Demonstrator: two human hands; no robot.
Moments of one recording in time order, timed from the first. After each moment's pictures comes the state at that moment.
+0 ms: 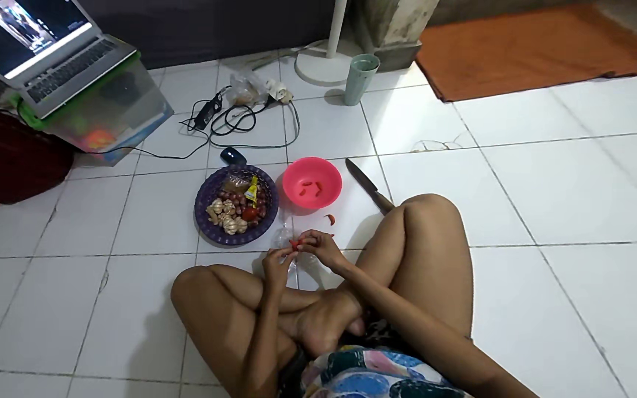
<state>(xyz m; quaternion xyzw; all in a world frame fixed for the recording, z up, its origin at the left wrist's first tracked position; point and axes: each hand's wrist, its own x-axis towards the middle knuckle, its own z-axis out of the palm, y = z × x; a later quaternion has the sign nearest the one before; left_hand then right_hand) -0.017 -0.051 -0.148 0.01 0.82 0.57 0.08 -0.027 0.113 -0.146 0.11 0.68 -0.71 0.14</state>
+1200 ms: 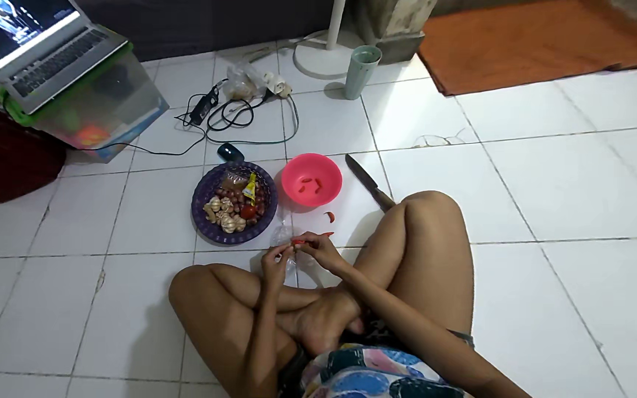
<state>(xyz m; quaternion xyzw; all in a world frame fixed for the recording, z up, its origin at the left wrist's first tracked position) -0.004 -0.034 -0.042 -0.02 0.78 0.61 0.15 -0.022 0.113 -0.158 0.04 0.72 -0.69 0.10</state>
